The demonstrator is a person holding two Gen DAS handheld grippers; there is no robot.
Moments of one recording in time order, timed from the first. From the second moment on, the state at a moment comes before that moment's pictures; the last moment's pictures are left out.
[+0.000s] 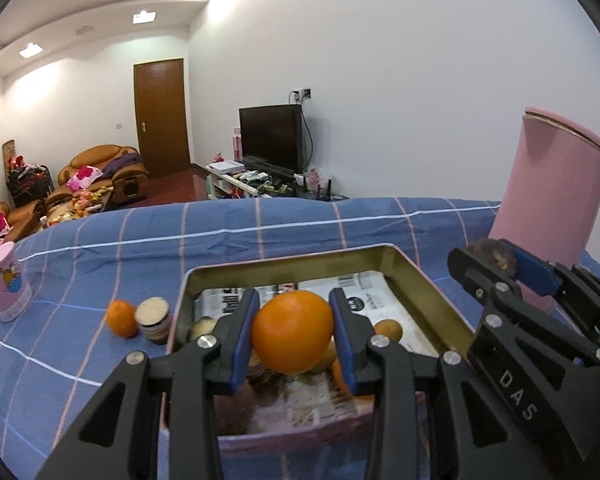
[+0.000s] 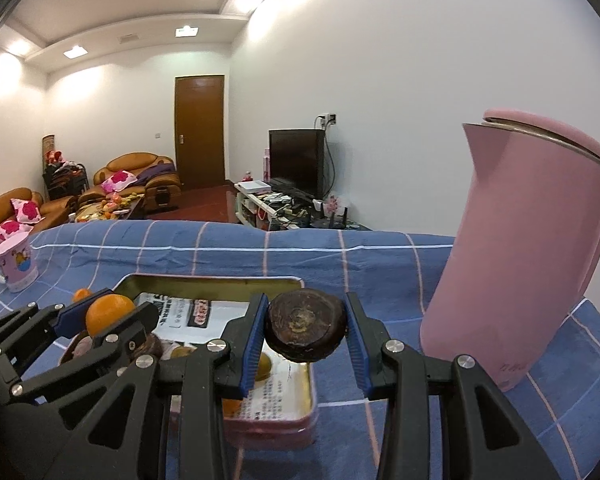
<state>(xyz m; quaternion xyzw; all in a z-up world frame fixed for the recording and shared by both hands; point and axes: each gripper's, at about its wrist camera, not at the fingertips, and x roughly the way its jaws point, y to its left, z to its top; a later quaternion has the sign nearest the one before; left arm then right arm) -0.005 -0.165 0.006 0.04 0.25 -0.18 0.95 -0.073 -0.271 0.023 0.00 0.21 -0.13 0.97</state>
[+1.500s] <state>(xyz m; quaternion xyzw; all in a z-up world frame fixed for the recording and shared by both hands) 0.058 -0.179 -0.006 0.07 0.32 -0.12 0.94 0.000 -0.297 -0.005 0.17 0.28 0.01 0.95</state>
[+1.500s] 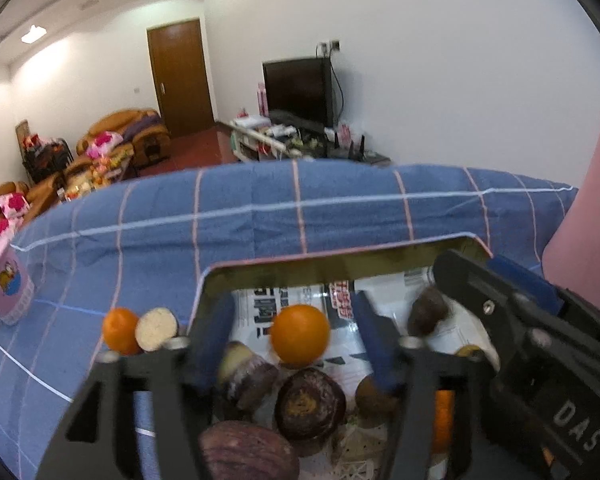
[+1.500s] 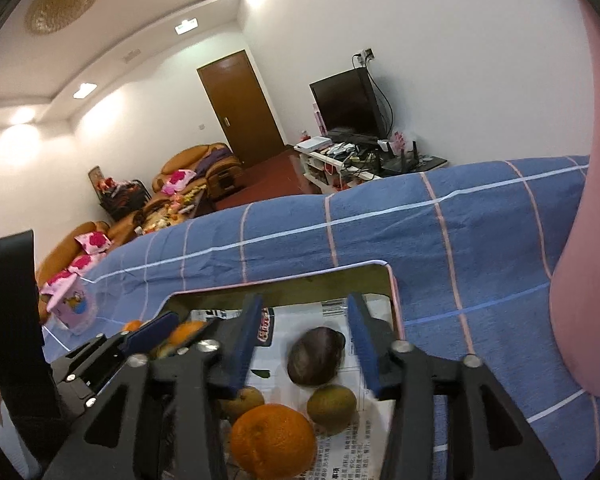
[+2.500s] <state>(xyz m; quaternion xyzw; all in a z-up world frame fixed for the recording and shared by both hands) 0.018 -0.173 0.010 0.07 0.22 -0.14 0.96 -0.038 -0.286 0.027 0.06 0.15 -0.15 0.98</state>
